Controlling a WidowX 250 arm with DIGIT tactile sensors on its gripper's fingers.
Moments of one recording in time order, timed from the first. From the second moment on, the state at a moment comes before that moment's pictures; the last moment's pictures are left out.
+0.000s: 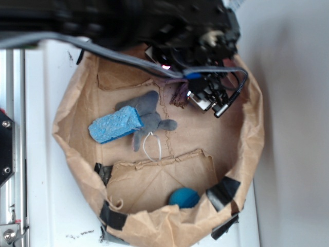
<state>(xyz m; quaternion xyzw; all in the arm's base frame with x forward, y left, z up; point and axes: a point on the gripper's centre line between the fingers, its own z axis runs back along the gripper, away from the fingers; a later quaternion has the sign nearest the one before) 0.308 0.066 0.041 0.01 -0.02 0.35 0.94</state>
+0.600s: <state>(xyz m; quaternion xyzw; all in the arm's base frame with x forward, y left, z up) 0.336 0.045 0.014 0.08 -0.02 0.31 0.95</state>
